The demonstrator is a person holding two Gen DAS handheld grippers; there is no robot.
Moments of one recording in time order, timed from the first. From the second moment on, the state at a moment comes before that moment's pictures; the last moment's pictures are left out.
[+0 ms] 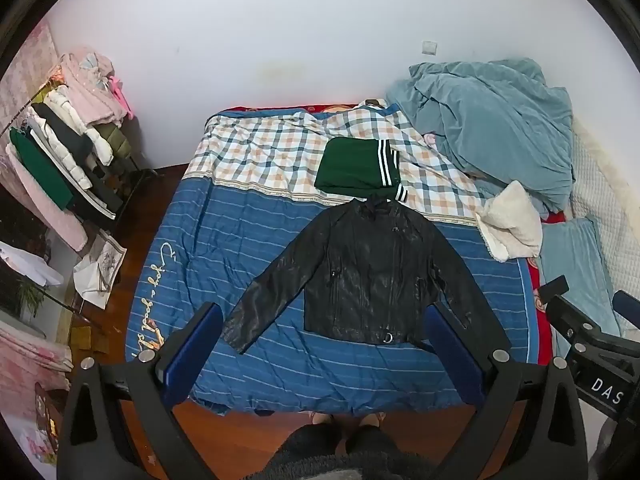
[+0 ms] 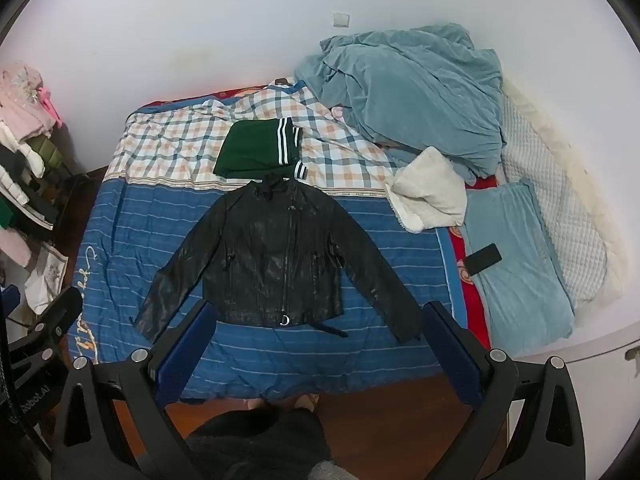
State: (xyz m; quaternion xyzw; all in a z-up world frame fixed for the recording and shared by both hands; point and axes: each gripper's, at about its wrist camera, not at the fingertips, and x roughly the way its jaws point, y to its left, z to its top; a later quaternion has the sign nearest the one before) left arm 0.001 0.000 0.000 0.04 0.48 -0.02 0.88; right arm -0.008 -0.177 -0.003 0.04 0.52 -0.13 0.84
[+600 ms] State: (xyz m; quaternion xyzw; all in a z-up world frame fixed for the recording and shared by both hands) left arm -0.012 -0.001 -0.018 0.04 0.48 -0.03 0.87; right arm -0.004 -0.171 -0.003 0.03 0.52 -0.13 0.84
